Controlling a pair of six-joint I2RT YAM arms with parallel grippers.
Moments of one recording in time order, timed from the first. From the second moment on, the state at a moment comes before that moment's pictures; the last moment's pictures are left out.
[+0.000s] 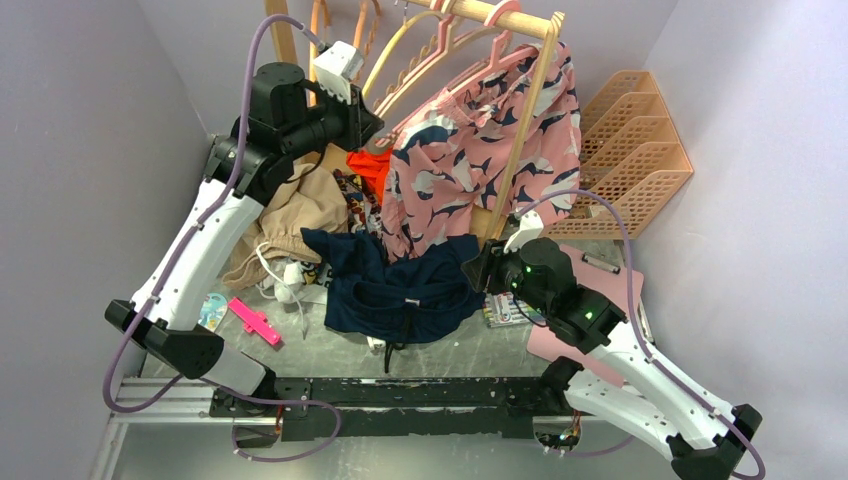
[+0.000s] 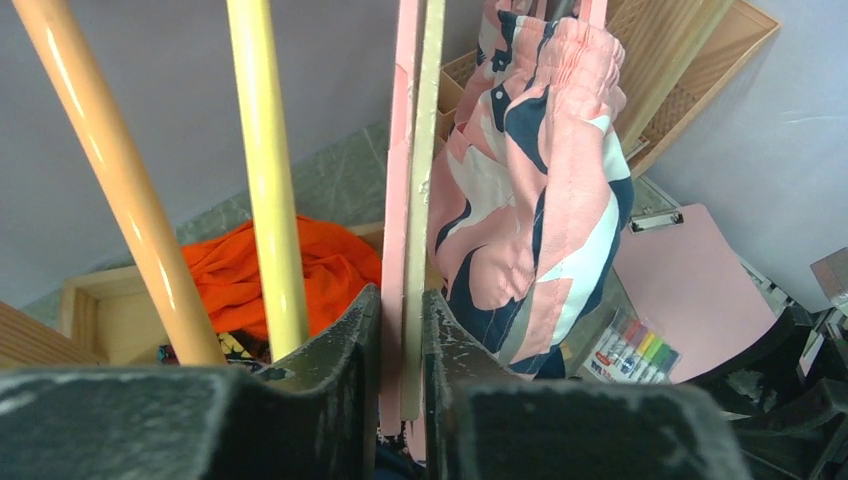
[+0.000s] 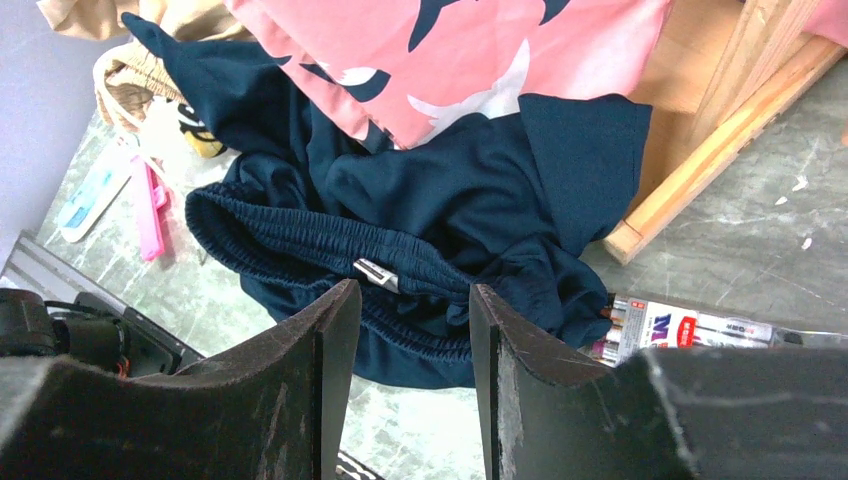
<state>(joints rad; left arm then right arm) -0.51 1.50 1.86 -0.55 0.21 -0.09 0.75 0.72 0.75 -0.44 0.15 0.47</state>
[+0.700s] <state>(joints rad) -0.51 1.48 1.85 -0.53 0.03 -0.10 0.75 0.72 0.75 -0.44 0.17 0.47</state>
